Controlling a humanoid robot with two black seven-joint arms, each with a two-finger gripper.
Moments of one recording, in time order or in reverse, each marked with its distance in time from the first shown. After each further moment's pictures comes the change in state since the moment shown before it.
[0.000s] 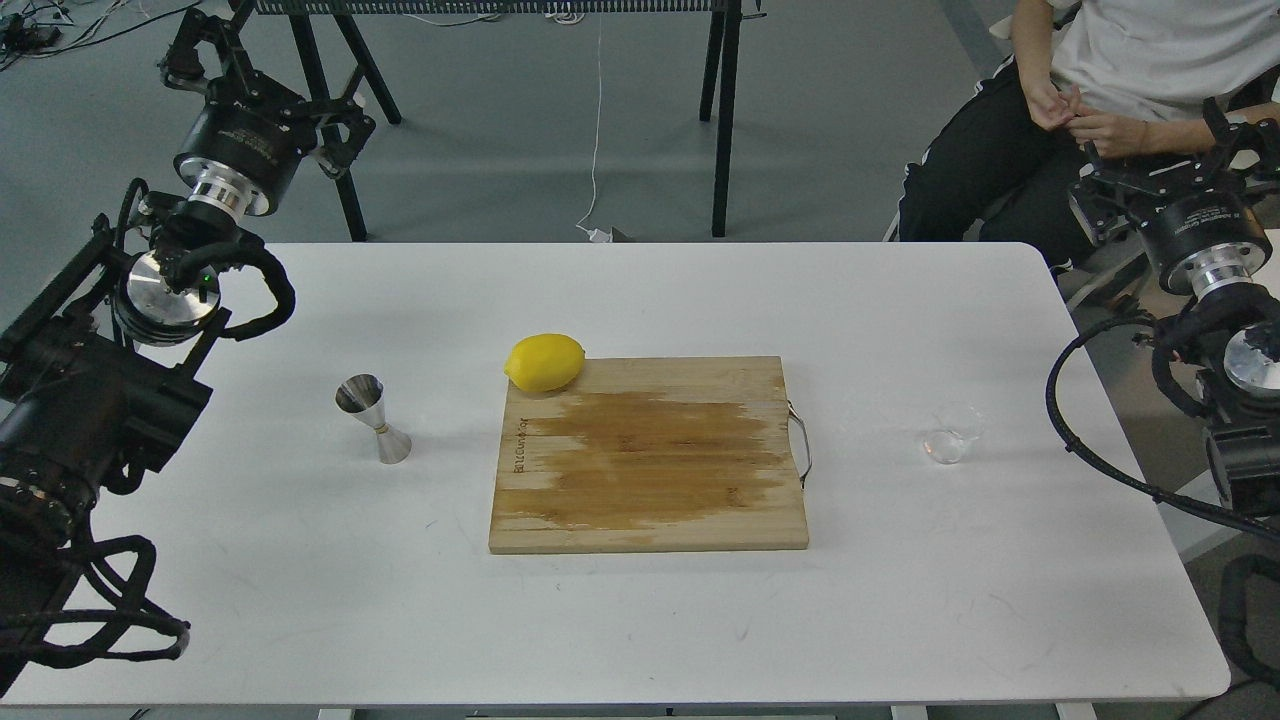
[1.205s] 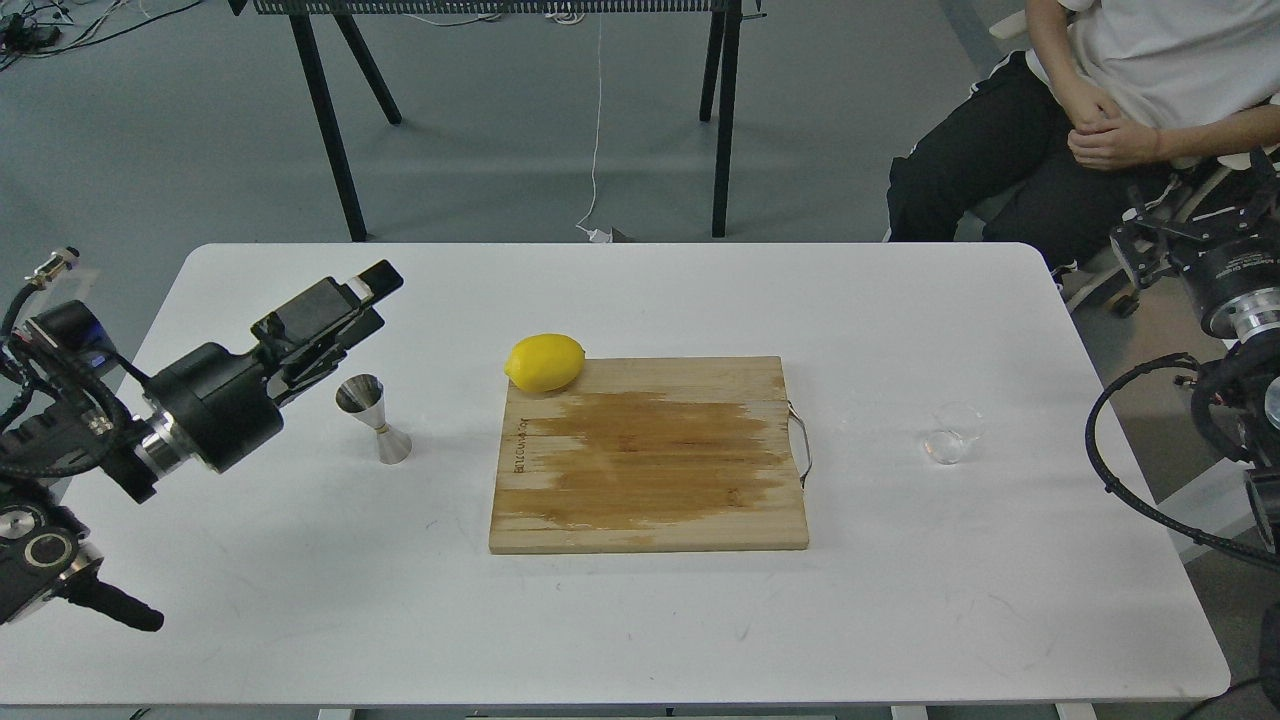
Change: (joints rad) left arm 0.750 0.481 -0.001 -1.013 1.305 0.266 -0.168; right arm -0.089 -0.055 0.006 0.017 0.003 0.000 0.025
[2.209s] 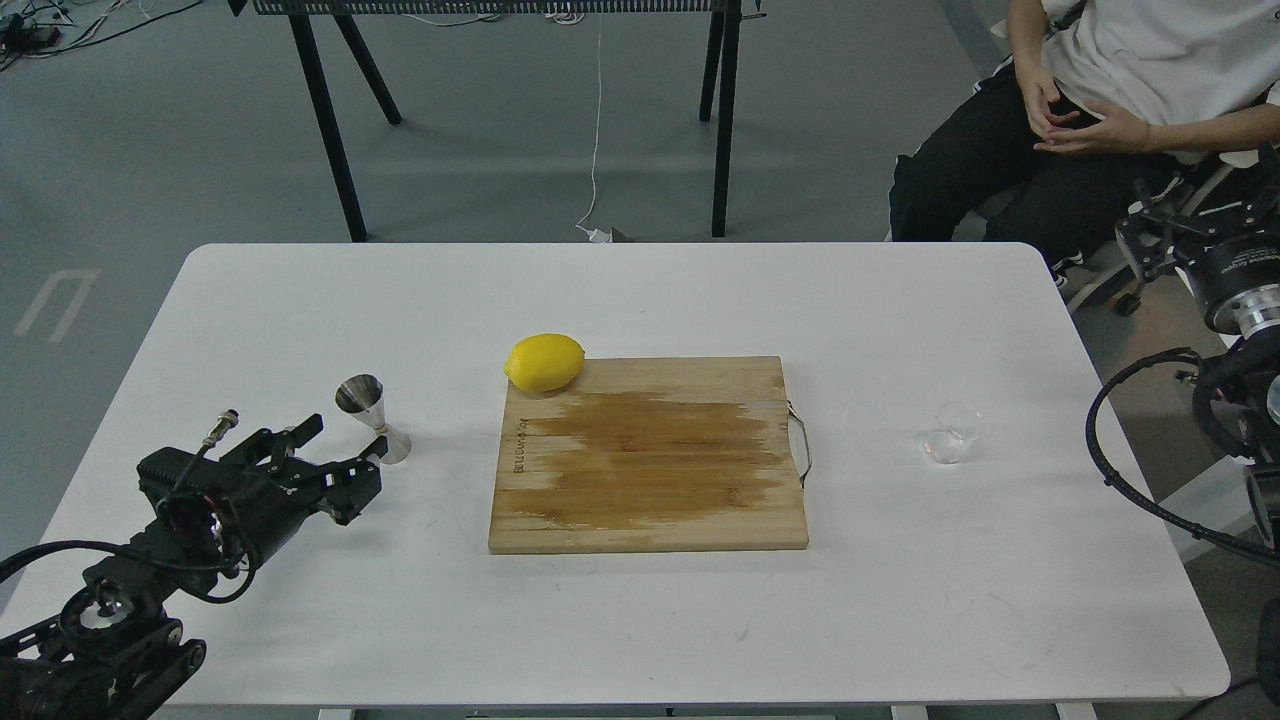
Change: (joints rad) left arm -0.183 -0.313 0.333 0.842 0.896 0.540 0.001; right arm 0.005 0.002 0.023 0.003 0.000 0.000 0.002
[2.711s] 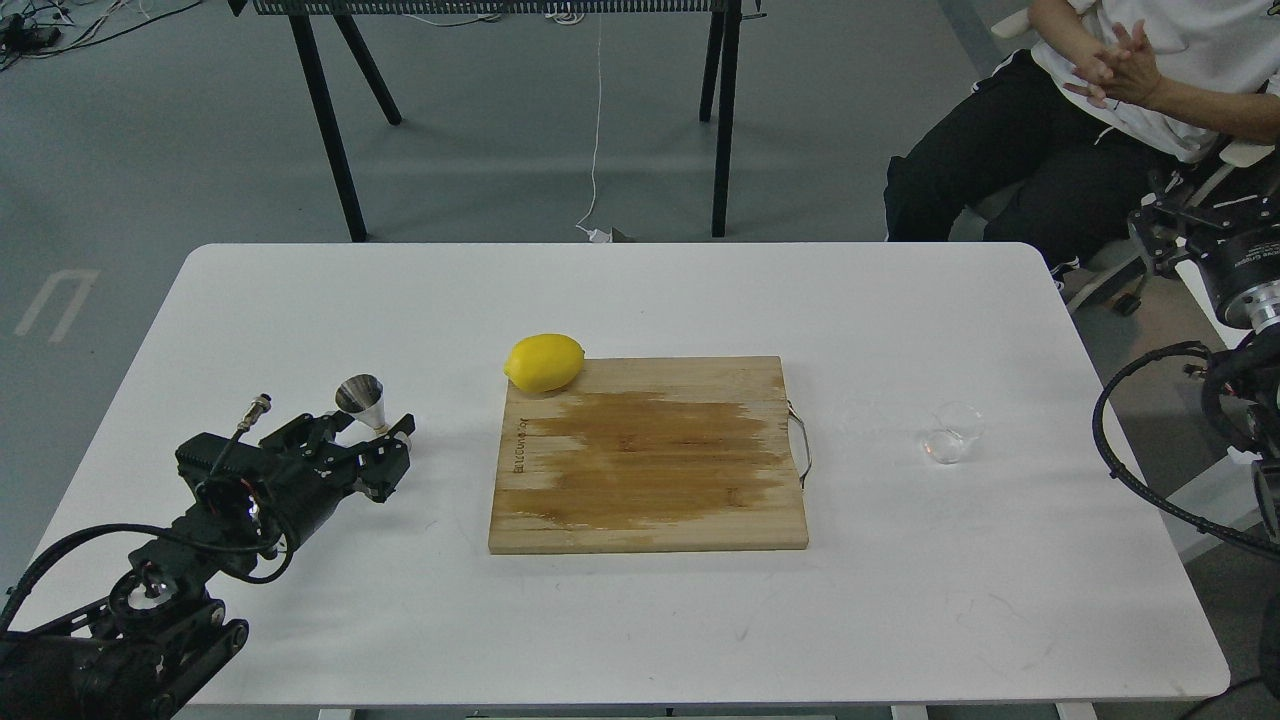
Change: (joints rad) left arm -0.048 -0.077 -0.002 0.054 -0.009 0.002 0.003; right arm 0.003 -0.003 0.037 0.001 0.000 0.000 0.001
